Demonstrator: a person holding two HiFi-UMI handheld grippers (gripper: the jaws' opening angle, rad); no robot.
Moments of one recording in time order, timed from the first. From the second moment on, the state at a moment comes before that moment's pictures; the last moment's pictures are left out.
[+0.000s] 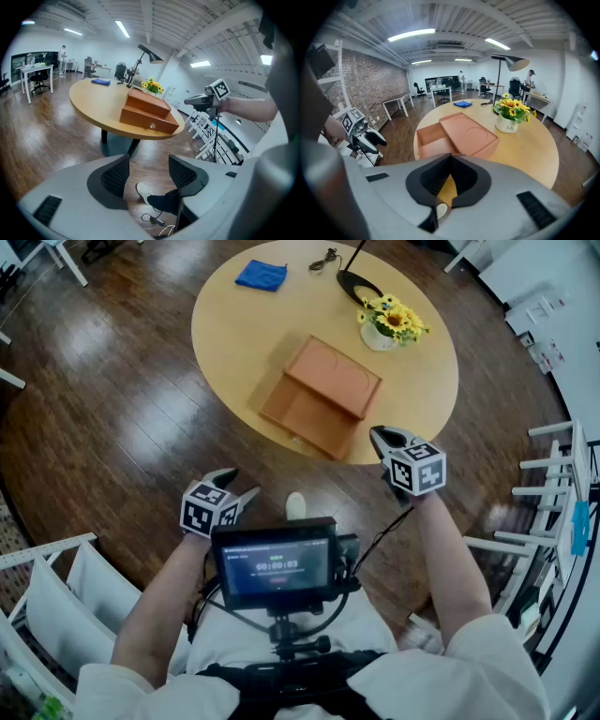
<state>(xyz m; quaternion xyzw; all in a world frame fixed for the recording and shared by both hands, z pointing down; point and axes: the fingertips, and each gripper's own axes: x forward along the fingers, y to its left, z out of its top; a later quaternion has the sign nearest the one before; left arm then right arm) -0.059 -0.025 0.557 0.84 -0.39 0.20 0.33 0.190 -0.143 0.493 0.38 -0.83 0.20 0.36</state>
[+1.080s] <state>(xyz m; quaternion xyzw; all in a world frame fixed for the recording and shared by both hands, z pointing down) 0.051 -0.139 0.593 0.80 -0.46 0.22 0.30 0.148 -0.294 0.557 0.20 -0.85 0.11 0.48</state>
